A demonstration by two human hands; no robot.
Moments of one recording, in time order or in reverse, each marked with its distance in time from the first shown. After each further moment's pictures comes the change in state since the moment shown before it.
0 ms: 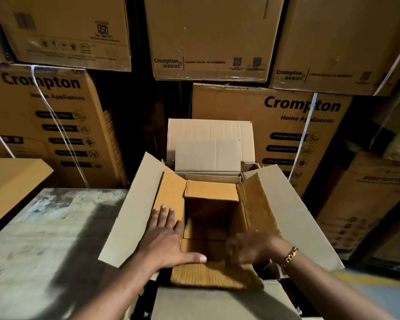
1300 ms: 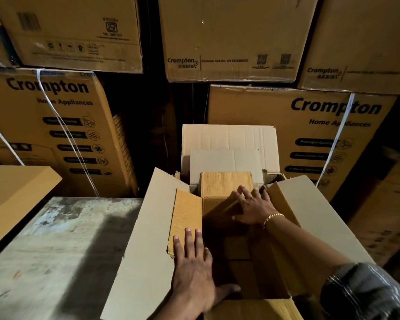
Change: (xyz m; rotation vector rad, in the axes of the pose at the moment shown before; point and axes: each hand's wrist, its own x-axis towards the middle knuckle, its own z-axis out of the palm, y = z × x) left_hand 0.048 0.018 0.017 0.113 -0.118 -0.069; right_hand 0.180 0.061 -0.090 -0.218 0.405 0.245
